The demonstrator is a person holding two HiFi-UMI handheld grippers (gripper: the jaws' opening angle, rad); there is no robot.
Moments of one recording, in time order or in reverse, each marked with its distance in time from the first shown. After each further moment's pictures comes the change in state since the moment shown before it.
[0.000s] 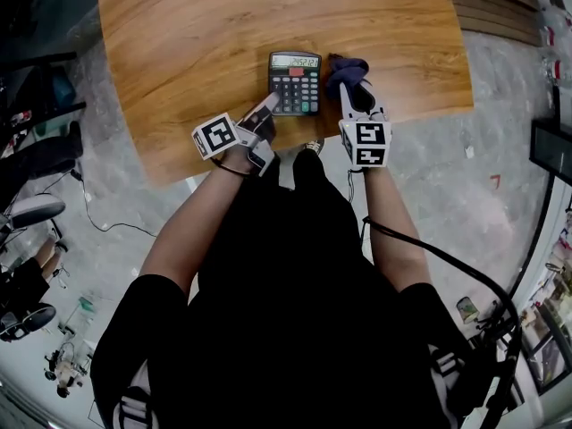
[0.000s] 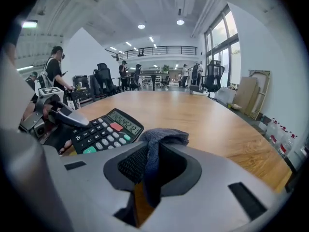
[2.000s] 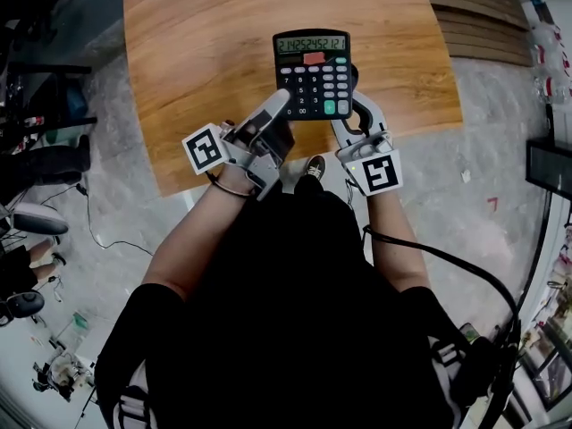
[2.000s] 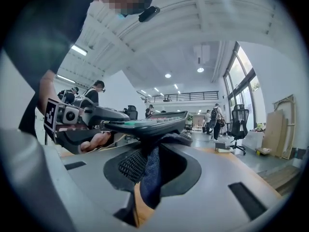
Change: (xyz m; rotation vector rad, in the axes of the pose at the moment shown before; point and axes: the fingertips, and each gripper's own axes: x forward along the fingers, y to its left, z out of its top) left arm -0.050 -0.215 0.012 -0.086 -0.089 -0.517; right arm -0.120 0.076 0.154 -0.199 -0.600 0.240
